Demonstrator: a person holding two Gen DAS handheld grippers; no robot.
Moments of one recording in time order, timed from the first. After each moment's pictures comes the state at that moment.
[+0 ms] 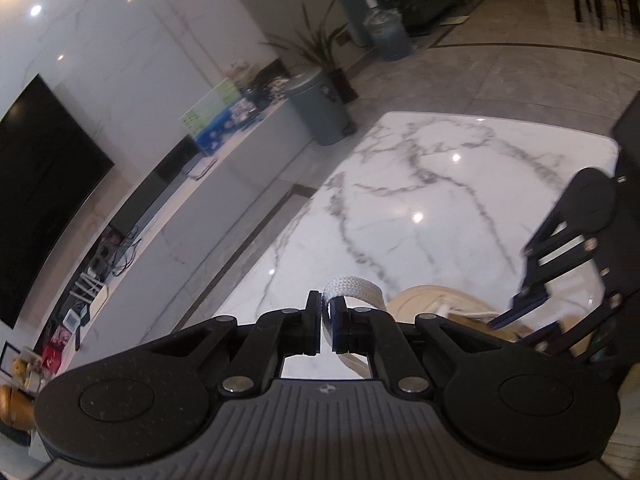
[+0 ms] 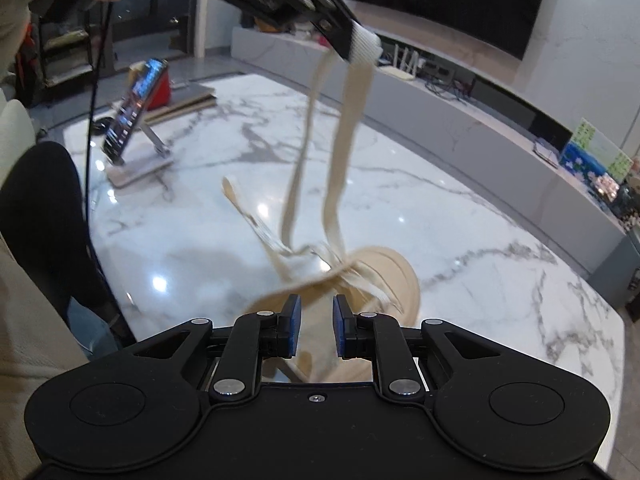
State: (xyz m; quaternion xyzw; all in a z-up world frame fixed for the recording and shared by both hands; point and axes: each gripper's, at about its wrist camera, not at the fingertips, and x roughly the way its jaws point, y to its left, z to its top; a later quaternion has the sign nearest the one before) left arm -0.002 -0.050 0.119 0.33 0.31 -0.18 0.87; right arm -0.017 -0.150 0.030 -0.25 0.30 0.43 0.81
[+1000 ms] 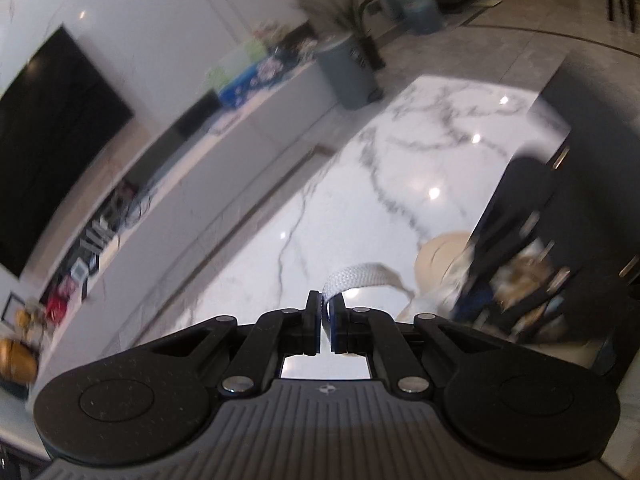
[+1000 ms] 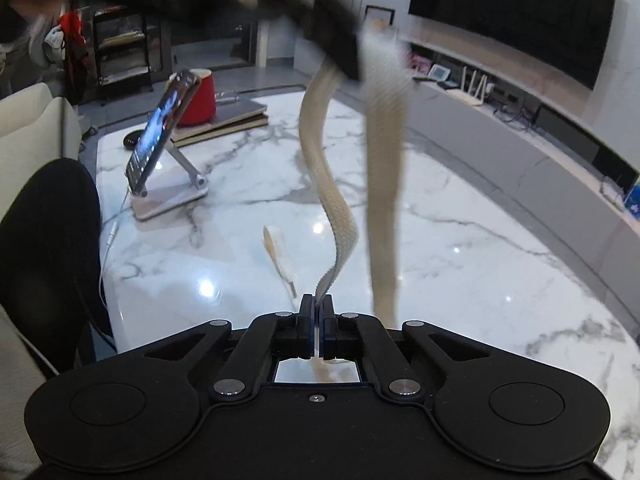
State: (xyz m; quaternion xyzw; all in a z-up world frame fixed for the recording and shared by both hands) left arm 0.001 0.013 0.091 0.29 0.38 -0.12 0.87; right arm 0.025 -0.082 0.027 -0.25 0.28 0.50 0.78
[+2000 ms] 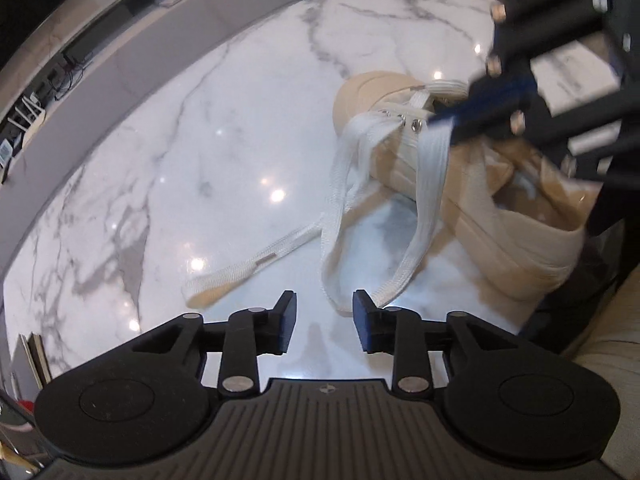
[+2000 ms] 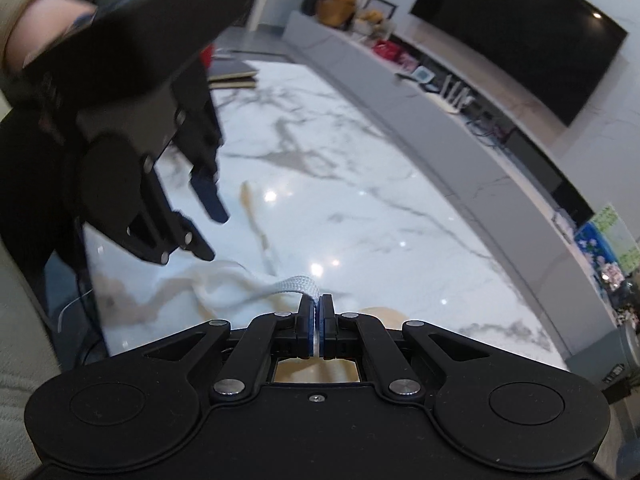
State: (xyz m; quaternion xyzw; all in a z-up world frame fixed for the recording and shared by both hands) left arm -0.025 0.033 -0.003 0.20 0.51 -0.15 0.82; right arm -0.017 -0.098 0.018 -0.37 0.26 0.46 0.76
